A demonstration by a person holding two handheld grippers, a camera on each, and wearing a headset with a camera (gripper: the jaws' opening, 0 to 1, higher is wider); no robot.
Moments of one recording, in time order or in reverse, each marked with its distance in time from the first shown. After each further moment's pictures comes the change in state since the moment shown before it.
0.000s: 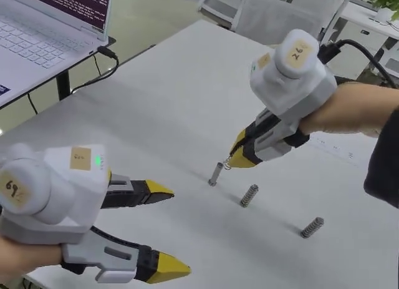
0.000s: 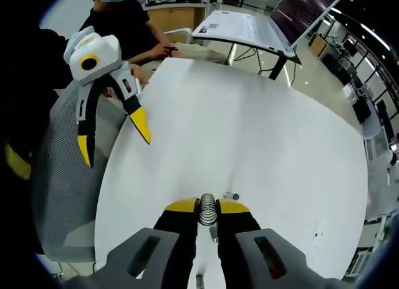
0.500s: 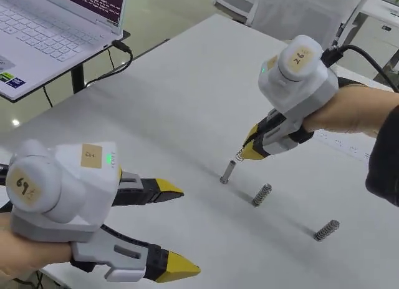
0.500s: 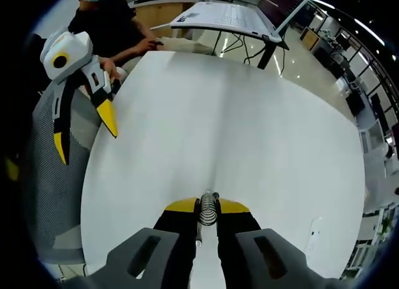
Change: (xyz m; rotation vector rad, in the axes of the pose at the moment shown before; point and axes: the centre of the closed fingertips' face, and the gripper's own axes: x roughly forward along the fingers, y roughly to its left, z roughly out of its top) left arm -0.001 0.001 -0.004 -0.006 0.009 0.011; right arm 0.022 -0.029 -0.011 0.029 0.030 -0.045
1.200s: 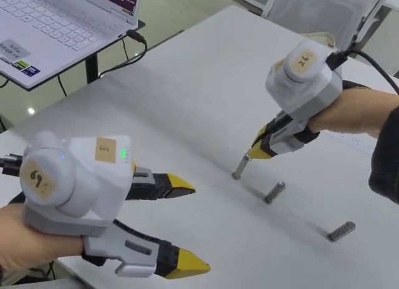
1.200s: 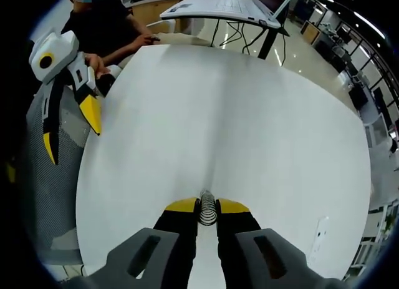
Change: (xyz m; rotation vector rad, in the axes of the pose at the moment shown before) left arm 0.001 0.001 -0.002 -0.003 0.006 0.002; right arm 0.022 -0.007 -0.008 0.023 0.026 0.025
